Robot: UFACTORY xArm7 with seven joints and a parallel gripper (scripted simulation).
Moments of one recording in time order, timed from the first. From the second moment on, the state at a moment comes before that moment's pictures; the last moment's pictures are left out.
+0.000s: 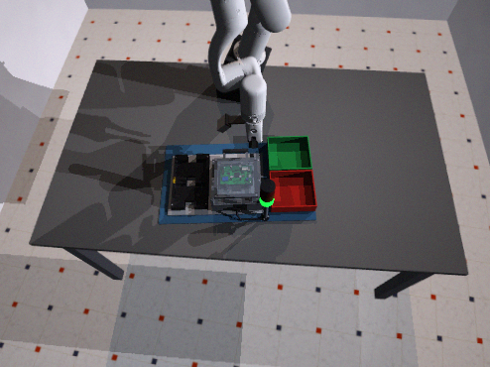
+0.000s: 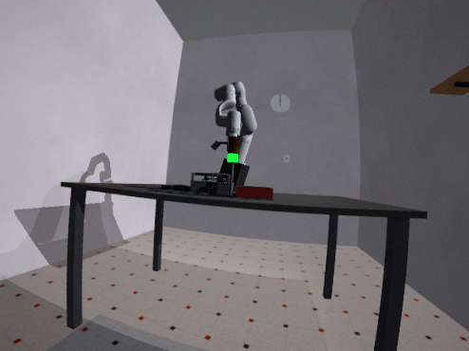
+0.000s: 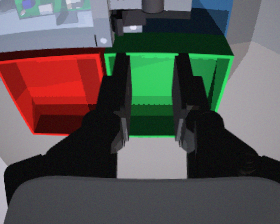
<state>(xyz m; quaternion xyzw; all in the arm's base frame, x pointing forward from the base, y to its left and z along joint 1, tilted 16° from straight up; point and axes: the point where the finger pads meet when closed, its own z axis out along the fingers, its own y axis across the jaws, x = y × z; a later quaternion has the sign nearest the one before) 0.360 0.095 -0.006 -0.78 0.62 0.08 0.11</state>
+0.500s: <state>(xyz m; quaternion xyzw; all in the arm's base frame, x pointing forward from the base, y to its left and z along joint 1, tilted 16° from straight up) 0.362 0.087 -0.008 -0.78 0.62 0.08 0.11</state>
